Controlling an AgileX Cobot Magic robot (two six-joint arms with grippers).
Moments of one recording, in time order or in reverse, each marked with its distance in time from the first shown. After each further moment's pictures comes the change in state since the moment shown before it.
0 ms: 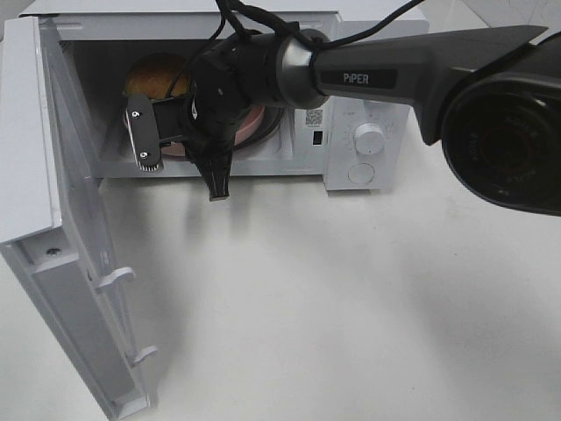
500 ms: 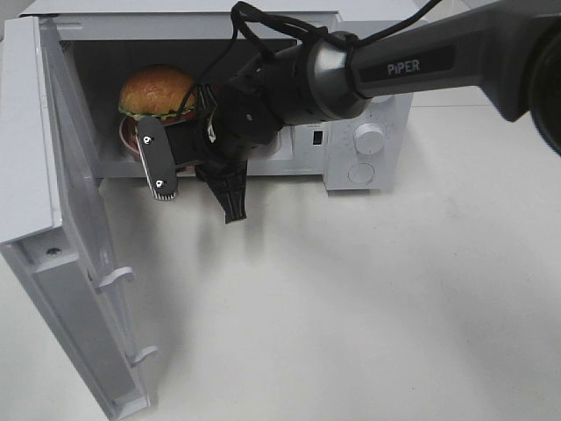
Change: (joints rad) left arm 0.000 0.000 0.000 0.000 0.000 0.000; right arm 0.012 -0.164 0.344 -0.049 -0.213 0.002
